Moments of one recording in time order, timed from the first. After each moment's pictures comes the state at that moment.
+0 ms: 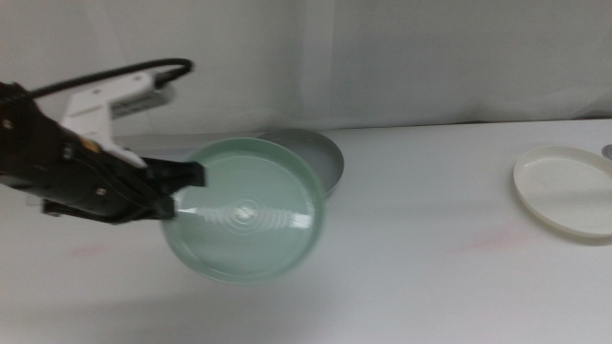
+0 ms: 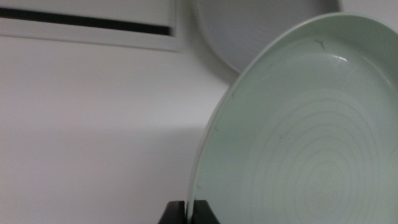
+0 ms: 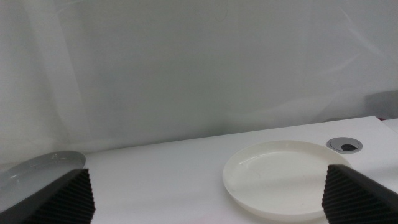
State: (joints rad) left arm -0.22 1.43 -1.01 -0.20 0.74 -0.17; right arm 0.19 0.00 0.00 -0.45 0.12 0.58
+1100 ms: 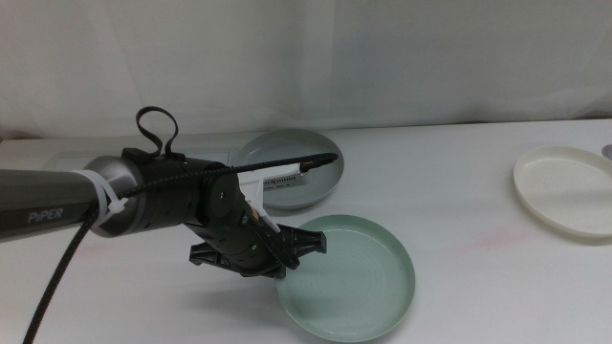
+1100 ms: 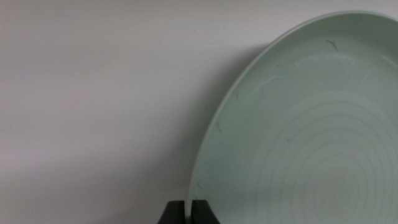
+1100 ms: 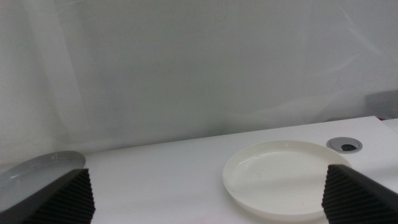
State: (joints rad) left arm -0.53 1.87 -1.07 -0.22 0.53 -0.32; right arm 0.19 0.00 0.00 -0.45 0.12 0.58
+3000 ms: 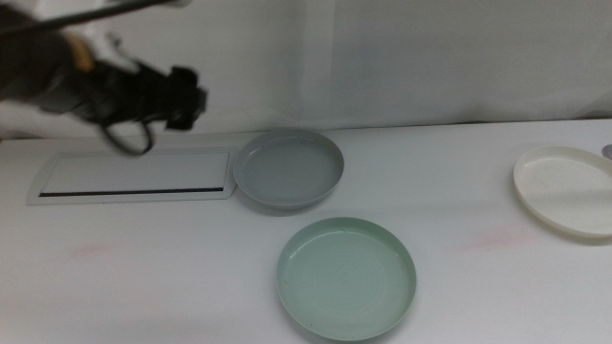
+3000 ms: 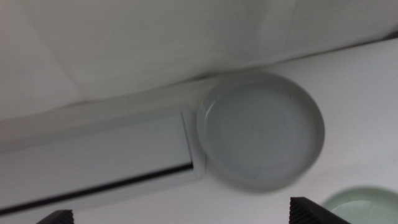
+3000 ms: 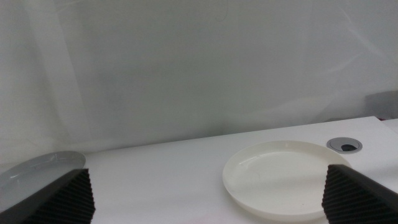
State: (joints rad) left arm -0.41 1.38 -1.26 0.31 0.80 -0.35; right arm 0.19 0.00 0.00 -0.45 0.12 0.58
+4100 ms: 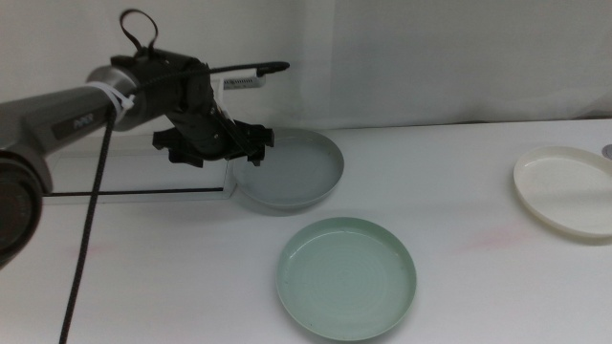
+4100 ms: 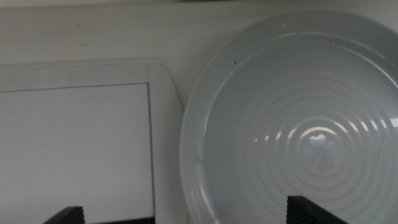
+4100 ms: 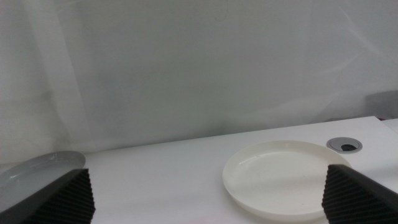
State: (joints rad) left arm -0.30 2.16 -1.69 0.08 0.74 -0.31; right arm 0.19 0.00 0.00 -0.45 0.12 0.58
